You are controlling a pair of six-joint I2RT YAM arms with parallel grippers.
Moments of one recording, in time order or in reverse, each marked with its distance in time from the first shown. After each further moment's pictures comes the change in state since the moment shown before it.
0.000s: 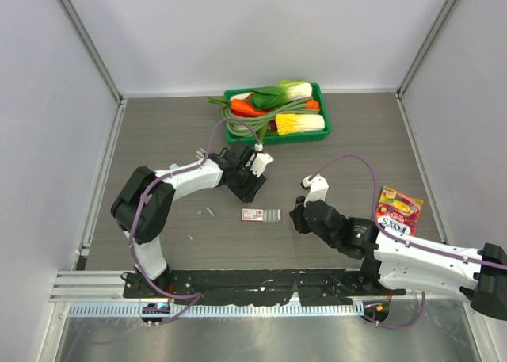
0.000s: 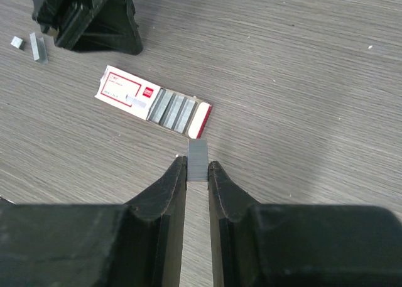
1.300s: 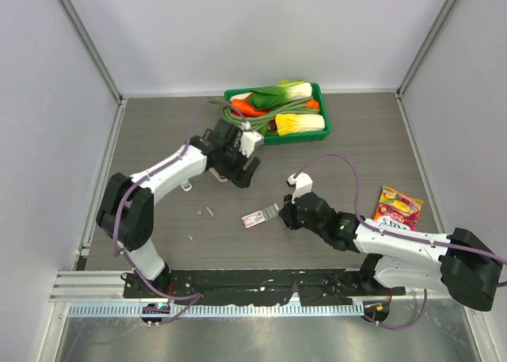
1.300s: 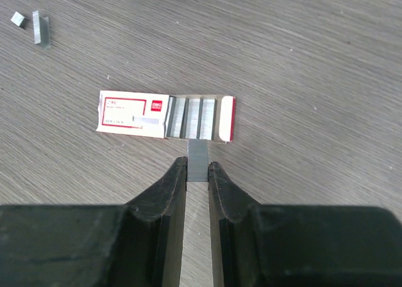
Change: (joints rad) left arm 0.074 -0.098 0.082 -0.135 0.038 0.019; right arm -0.119 0.208 -0.047 0.281 -0.231 -0.123
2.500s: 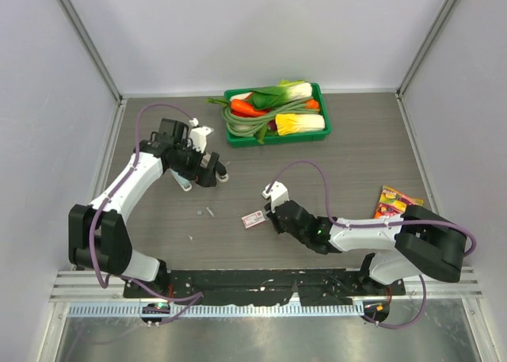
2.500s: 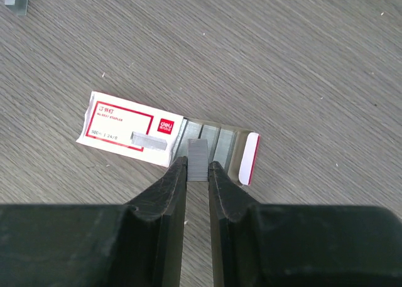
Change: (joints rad) left arm 0.372 -0.256 -0.120 -0.145 0.170 0.055; right arm 0.120 0.298 0.003 0.329 0.123 -0.262
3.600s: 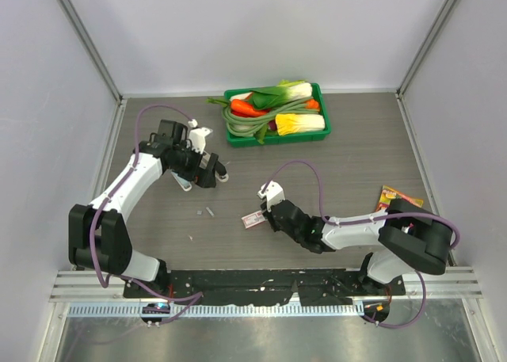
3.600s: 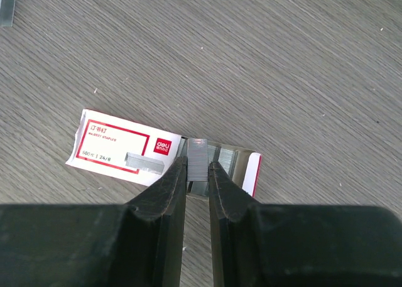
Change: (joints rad) left arm 0.011 0.000 -0.015 0.005 0.015 0.002; right arm 0.000 0.099 0.017 0.109 0.028 -0.035
